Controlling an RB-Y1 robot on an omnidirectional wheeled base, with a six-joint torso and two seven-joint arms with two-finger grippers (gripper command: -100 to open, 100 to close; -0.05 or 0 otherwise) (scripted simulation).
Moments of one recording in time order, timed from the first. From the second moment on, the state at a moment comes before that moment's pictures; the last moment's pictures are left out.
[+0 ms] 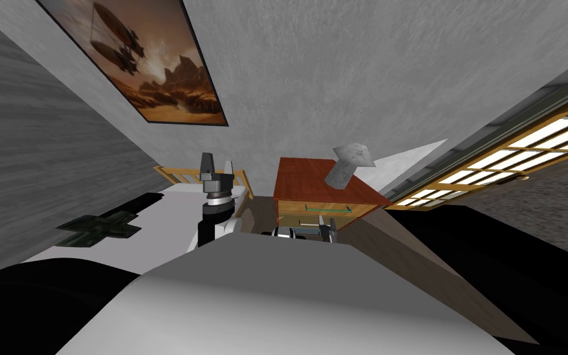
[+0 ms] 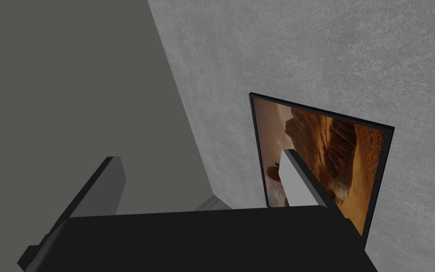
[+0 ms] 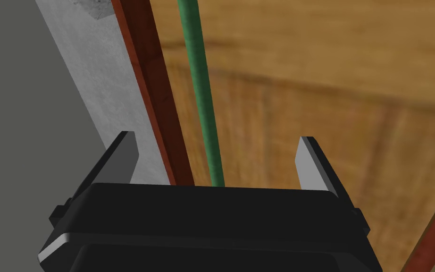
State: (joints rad) left arm 0.49 -0.02 -0.01 -2.39 -0.03 -0.56 -0.08; right arm 0.22 -0.10 -0.06 -0.79 0.10 -1.57 2.83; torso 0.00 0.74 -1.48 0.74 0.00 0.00
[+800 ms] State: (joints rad) left arm 0.49 -0.02 -0.01 -2.39 -0.03 -0.56 -0.08; right arm 0.21 -0.12 -0.06 -0.78 0.09 -1.53 2.62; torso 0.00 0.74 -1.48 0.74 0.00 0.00
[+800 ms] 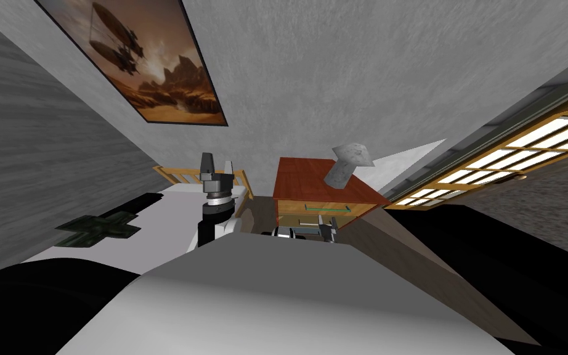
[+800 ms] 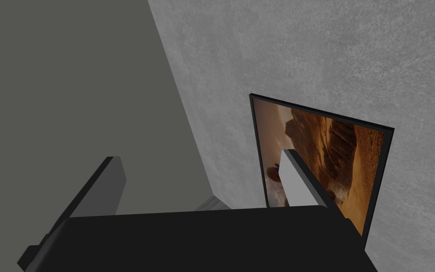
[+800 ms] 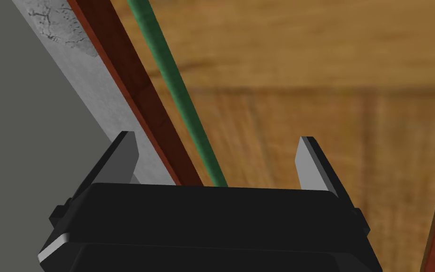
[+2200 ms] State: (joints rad) left arm 0.49 -0.02 -0.01 -2.39 -0.03 -0.56 -0.08; right arm 0.14 -0.11 -0.08 -0.84 0.06 -1.46 2.72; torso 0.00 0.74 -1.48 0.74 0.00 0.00
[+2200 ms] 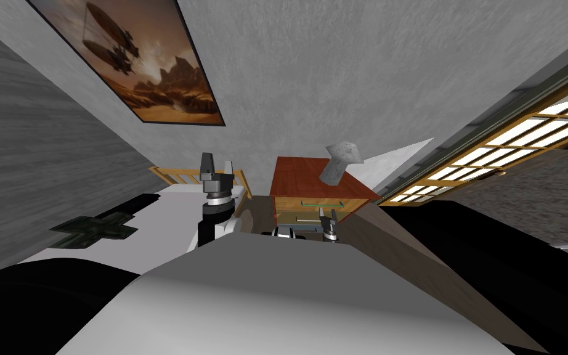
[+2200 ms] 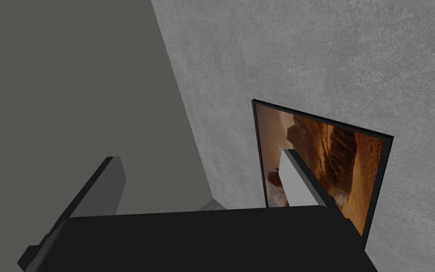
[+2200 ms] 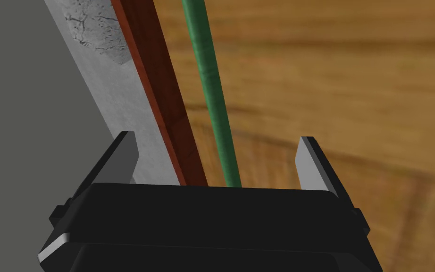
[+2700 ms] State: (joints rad) left arm 0.49 -0.02 -0.01 -2.39 -0.03 -0.56 -0.08; right arm 0.10 -0.15 -0.10 -0.89 0.06 -1.38 2.68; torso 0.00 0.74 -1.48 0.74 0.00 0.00
